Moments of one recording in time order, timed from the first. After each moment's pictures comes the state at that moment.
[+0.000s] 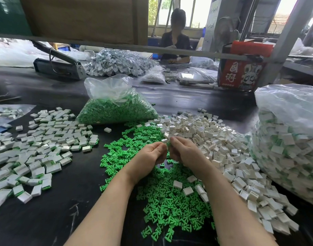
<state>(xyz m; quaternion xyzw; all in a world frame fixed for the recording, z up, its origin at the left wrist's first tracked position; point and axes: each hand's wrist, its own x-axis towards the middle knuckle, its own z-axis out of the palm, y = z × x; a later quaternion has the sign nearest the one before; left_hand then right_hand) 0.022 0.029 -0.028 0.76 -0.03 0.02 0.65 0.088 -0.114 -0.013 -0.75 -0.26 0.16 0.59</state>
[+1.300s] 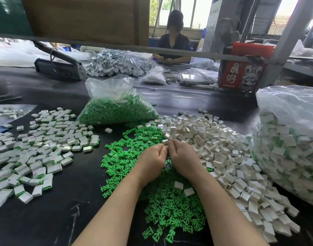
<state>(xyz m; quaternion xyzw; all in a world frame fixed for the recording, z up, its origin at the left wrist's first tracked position) 0.032 0.019 -0.037 0.88 0.03 0.13 0.46 0.089 -0.100 -0.029 -0.88 -0.28 -0.04 0.37</state>
